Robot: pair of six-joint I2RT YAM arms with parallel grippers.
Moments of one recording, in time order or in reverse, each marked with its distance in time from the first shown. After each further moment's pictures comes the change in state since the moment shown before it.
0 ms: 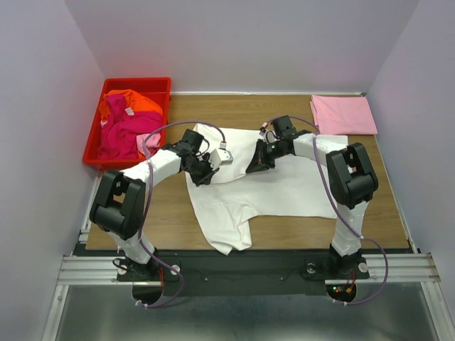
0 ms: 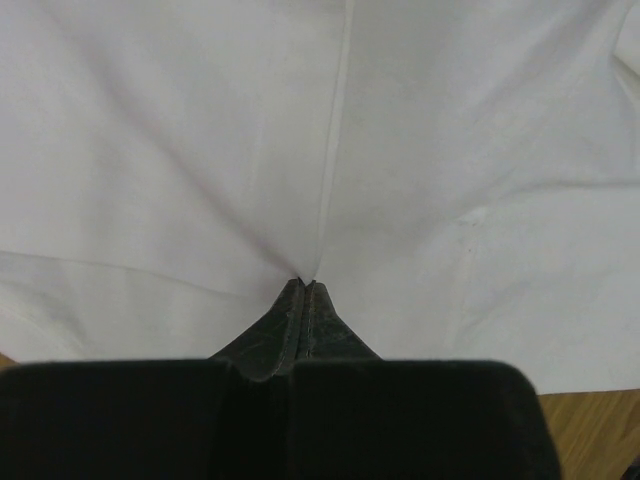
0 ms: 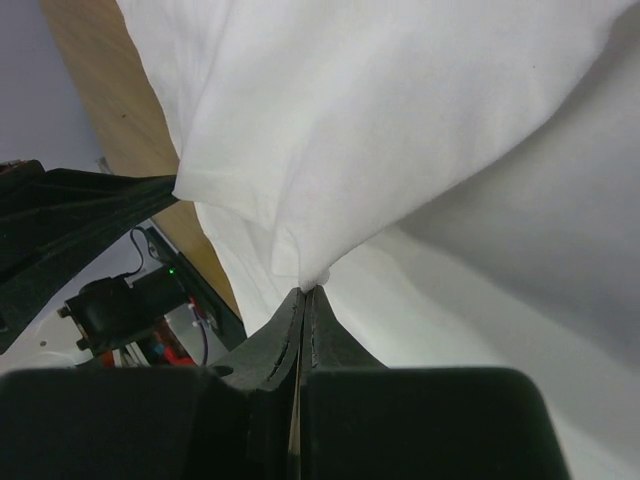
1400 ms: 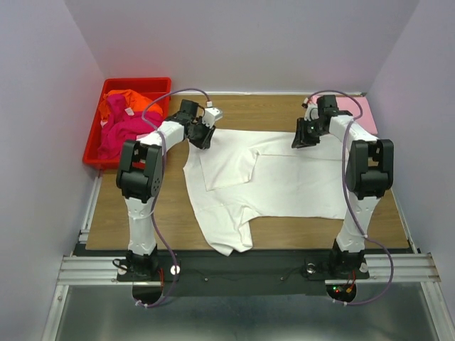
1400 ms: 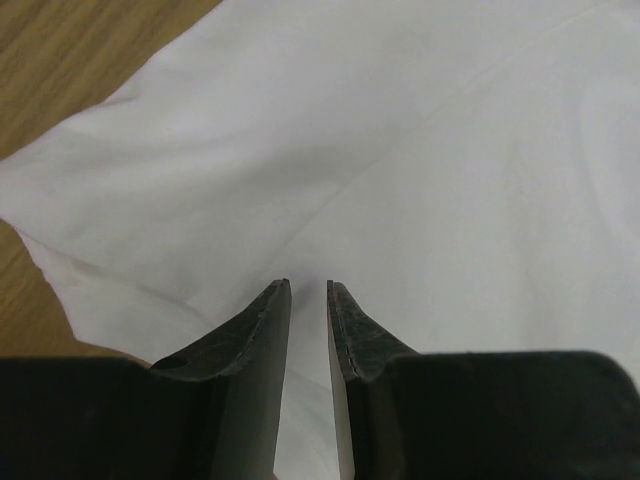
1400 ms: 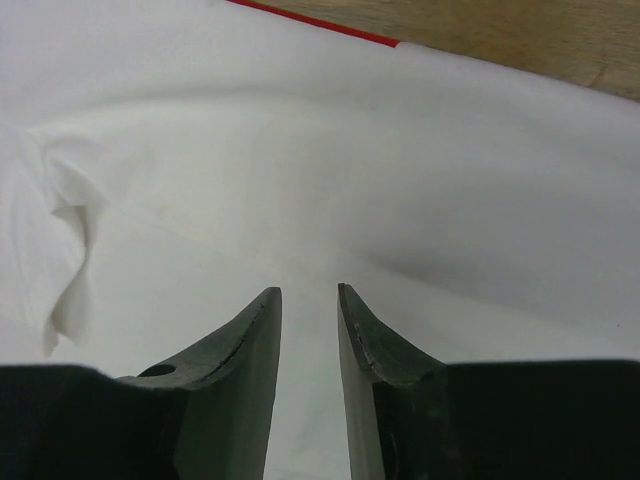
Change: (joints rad) left arm 0.147 0.420 0.487 0.126 -0.077 -0.325; right arm -0.341 0.032 0.230 -0.213 0.304 -0.521
